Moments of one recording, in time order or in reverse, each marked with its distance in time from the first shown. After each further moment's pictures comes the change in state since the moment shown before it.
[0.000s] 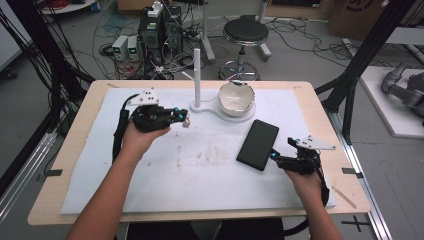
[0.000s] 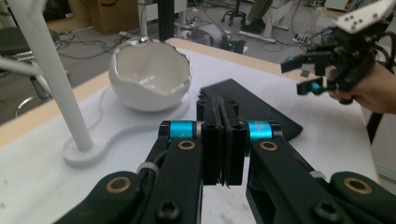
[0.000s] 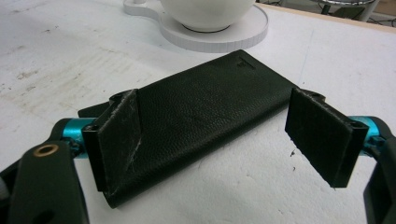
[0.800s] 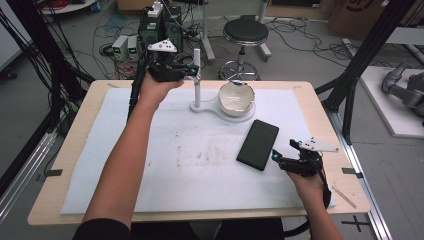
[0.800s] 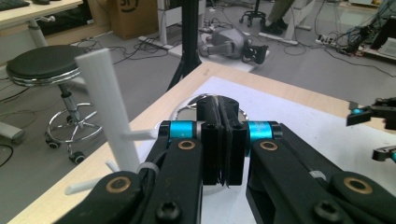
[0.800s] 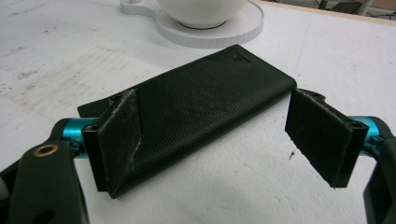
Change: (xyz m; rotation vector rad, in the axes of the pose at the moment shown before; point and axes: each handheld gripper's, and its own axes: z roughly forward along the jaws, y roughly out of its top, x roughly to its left) left arm 0.075 0.078 0.050 0.031 0.072 -0.003; right arm -0.002 -0.005 -0.006 0.001 -0.006 0.026
